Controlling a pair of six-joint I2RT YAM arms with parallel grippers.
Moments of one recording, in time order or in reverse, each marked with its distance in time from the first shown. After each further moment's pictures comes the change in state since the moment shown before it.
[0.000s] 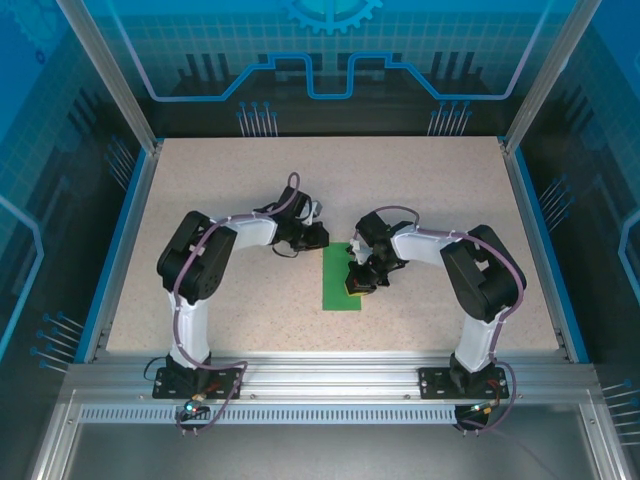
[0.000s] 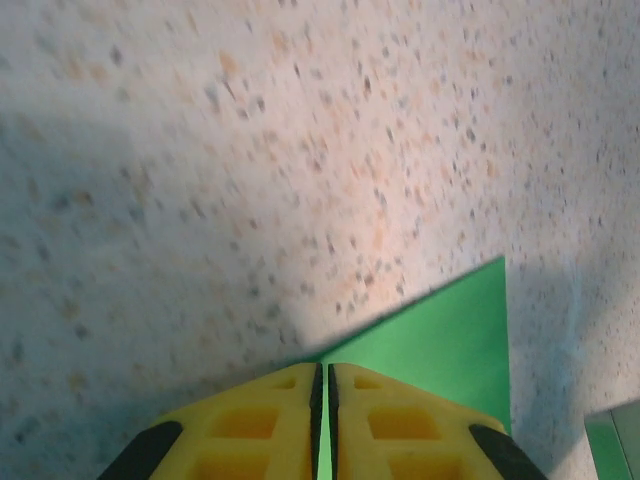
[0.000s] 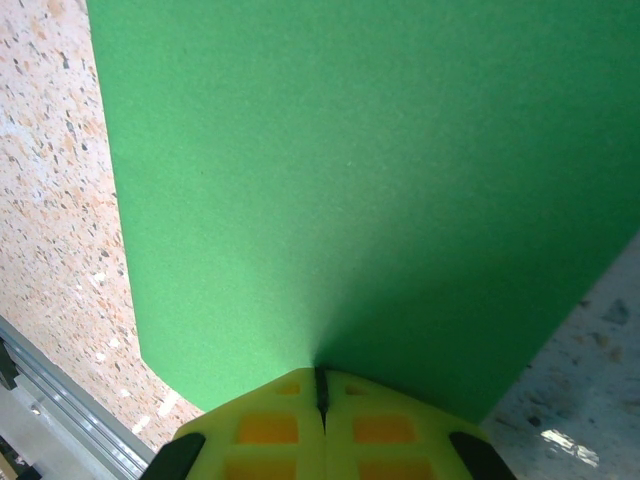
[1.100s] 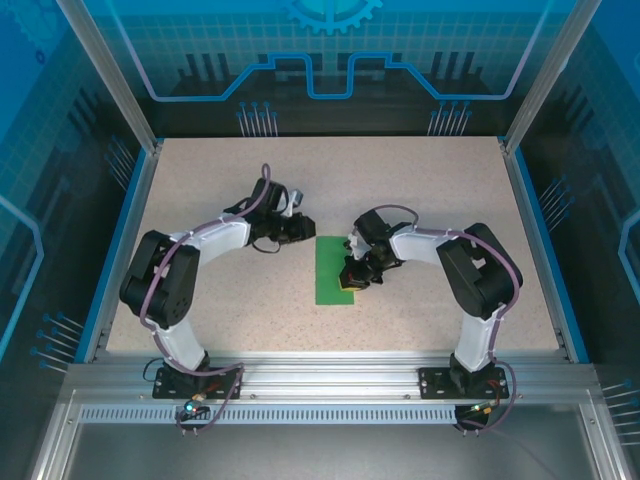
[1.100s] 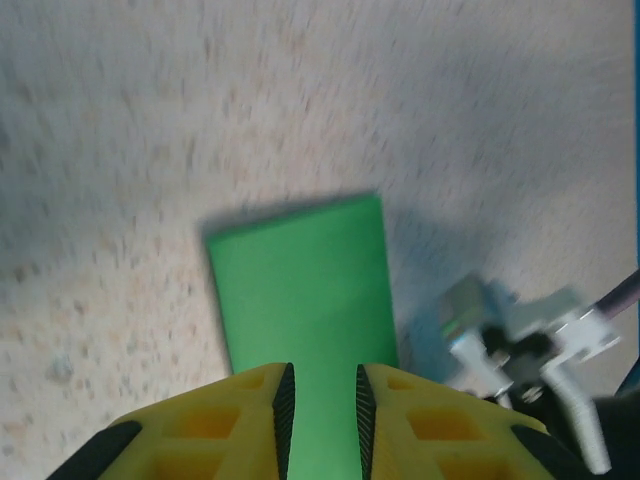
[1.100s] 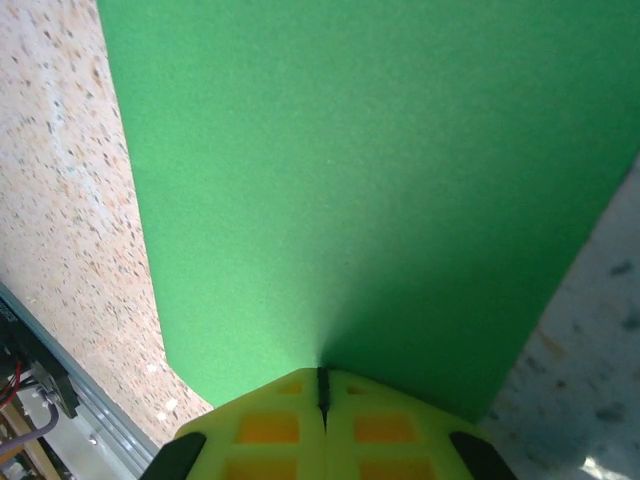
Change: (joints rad) left arm 0.061 -0.270 -0.146 -0.053 0.061 -0.011; right arm -0.002 0.024 0.002 0.146 -0.062 0.100
